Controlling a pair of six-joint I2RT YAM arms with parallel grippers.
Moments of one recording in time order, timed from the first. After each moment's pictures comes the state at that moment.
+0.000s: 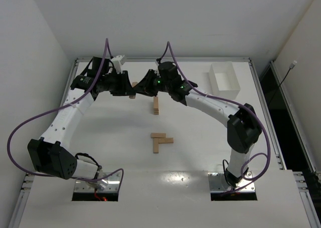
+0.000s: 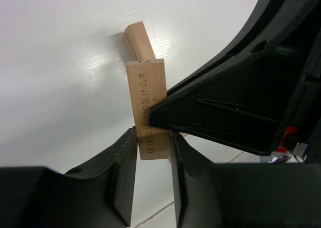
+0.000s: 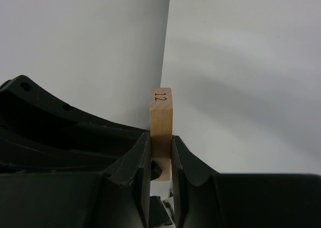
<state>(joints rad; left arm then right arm) -0.22 1.38 1.40 -0.77 0.40 -0.24 0.72 1.83 1.48 -0.04 -0.28 1.07</state>
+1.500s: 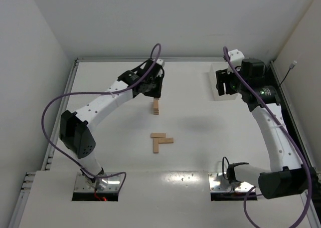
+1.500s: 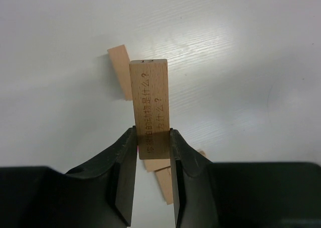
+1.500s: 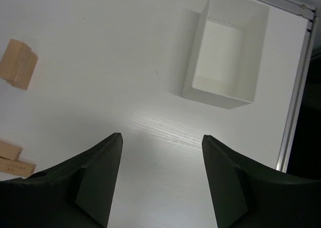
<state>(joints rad) -0.63 1.67 1.62 -0.78 -0.14 -0.40 0.13 1.21 1.29 -0.66 -0.06 -0.19</state>
